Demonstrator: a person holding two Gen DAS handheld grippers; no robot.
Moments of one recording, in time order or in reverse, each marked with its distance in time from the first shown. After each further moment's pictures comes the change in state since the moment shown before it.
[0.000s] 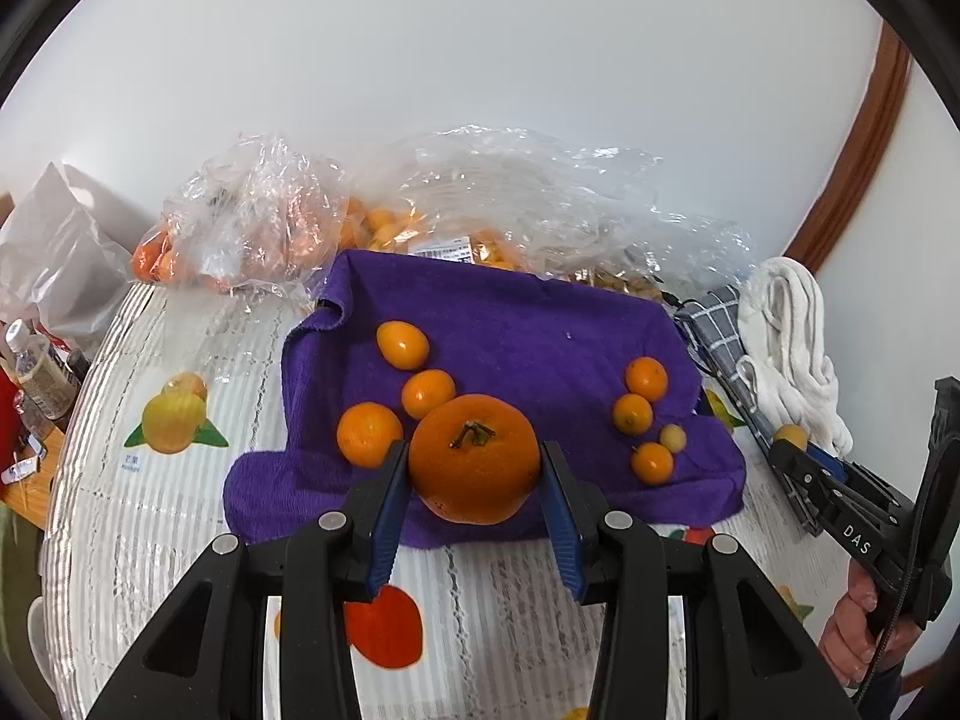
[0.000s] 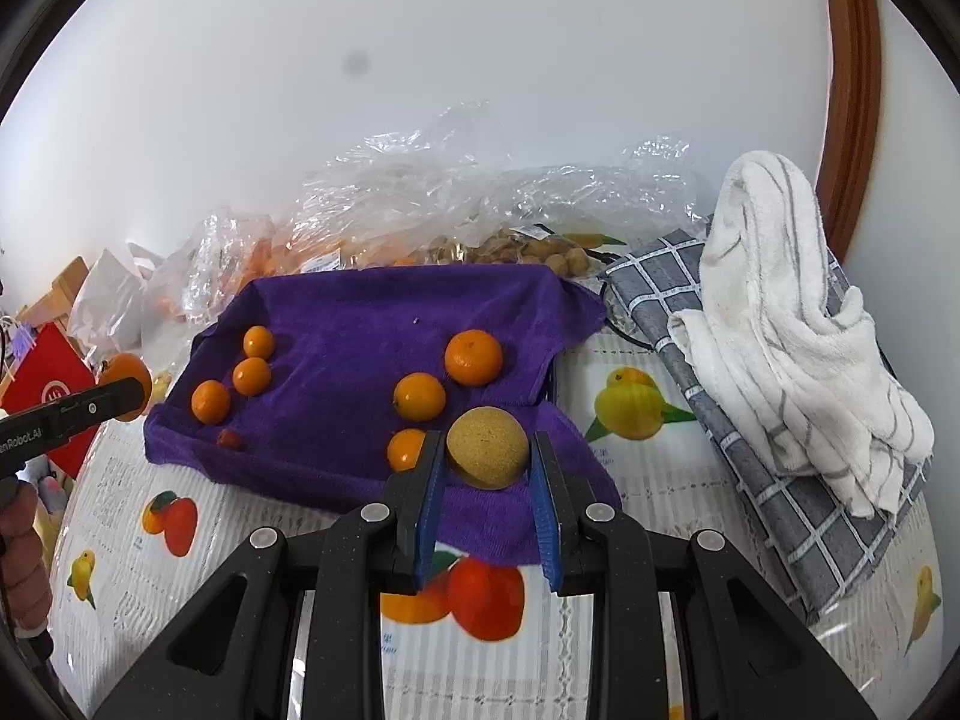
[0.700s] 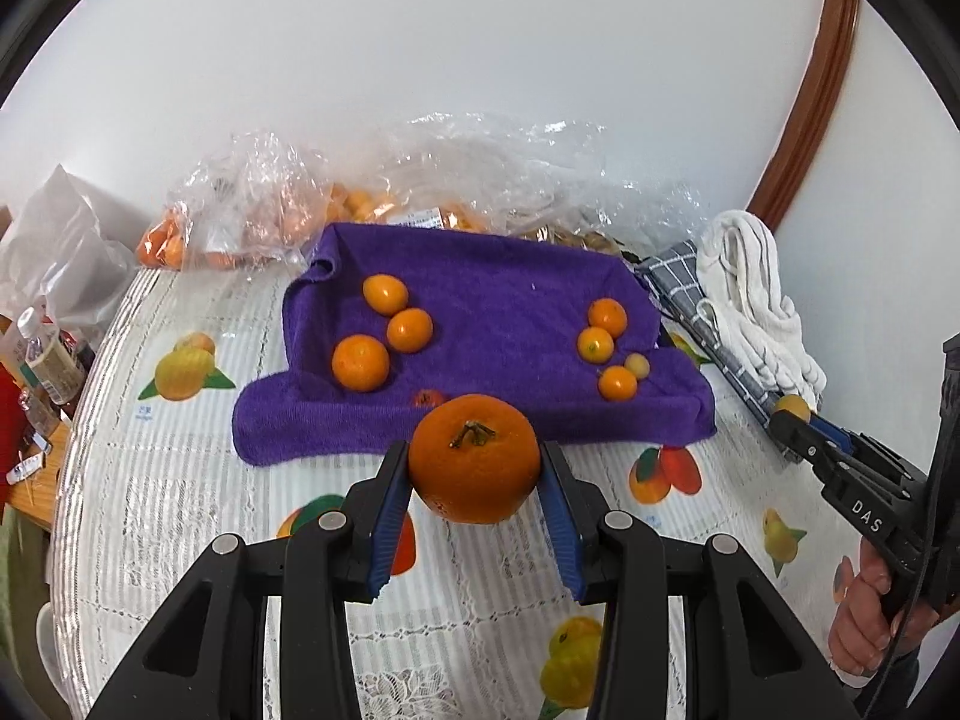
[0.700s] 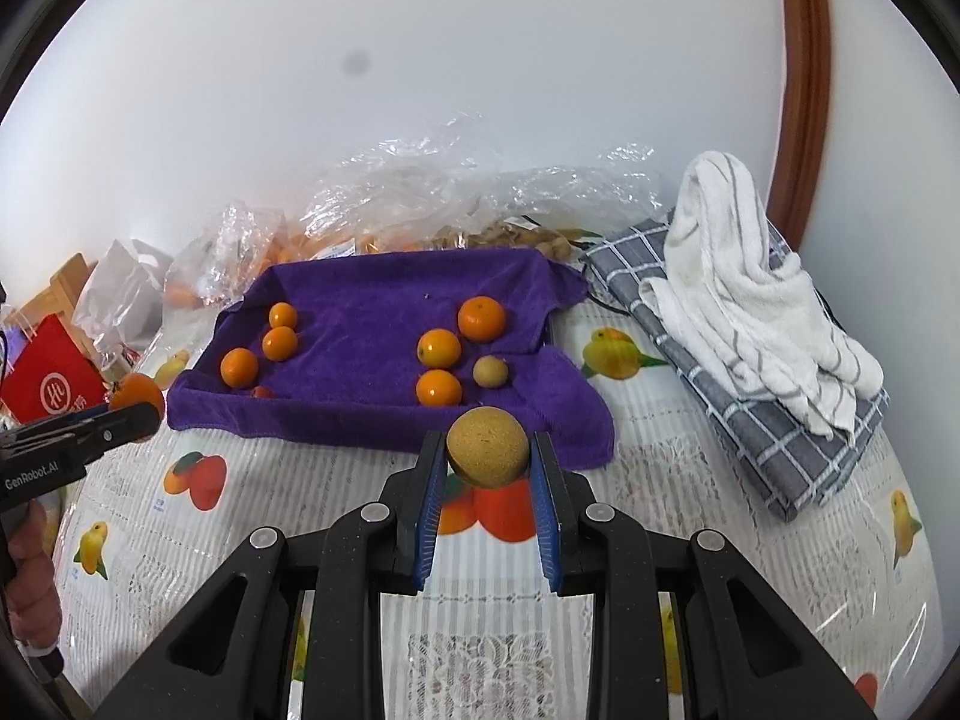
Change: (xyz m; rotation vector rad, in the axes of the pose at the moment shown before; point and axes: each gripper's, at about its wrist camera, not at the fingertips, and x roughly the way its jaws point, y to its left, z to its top) left arm -0.041 -0.008 -0.048 0.074 -0.001 -0.035; right arm -0.056 0.023 -0.042 0.000 -0.035 -0.055
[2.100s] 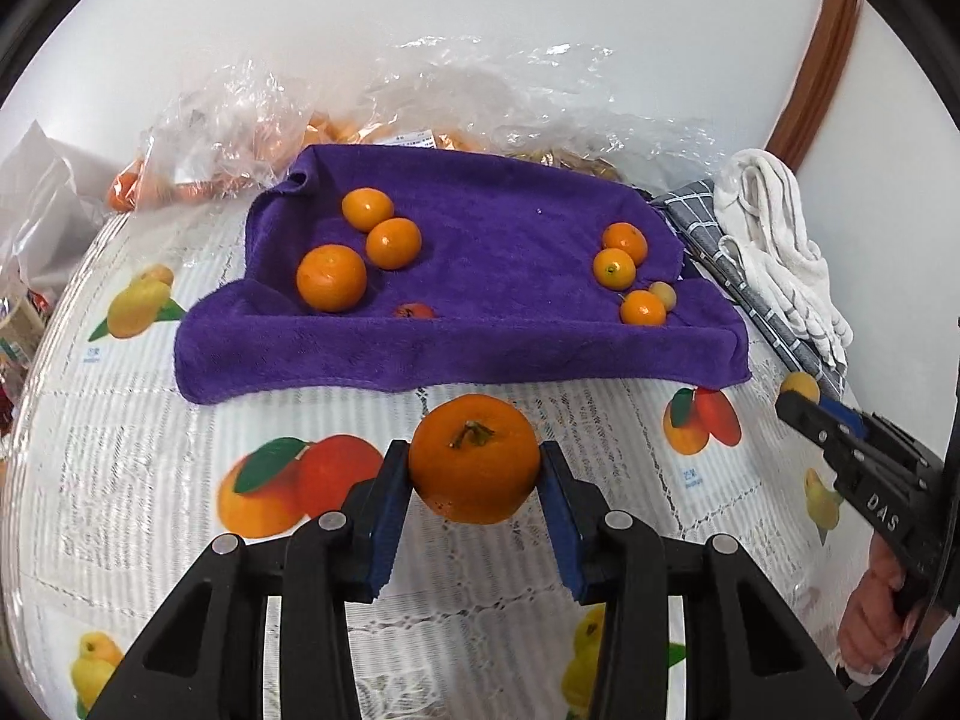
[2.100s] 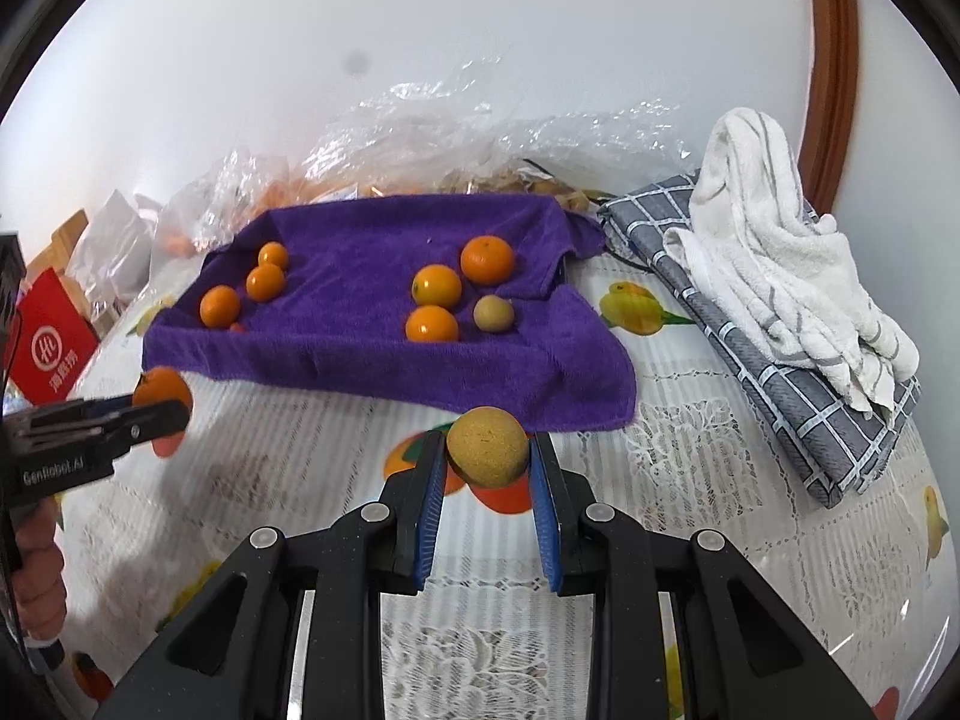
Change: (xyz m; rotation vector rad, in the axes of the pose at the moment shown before) left arm 0.048 0.000 -0.041 0.025 0.083 -0.004; right arm 0.033 0.000 -0.034 -0.026 0.031 -0.002
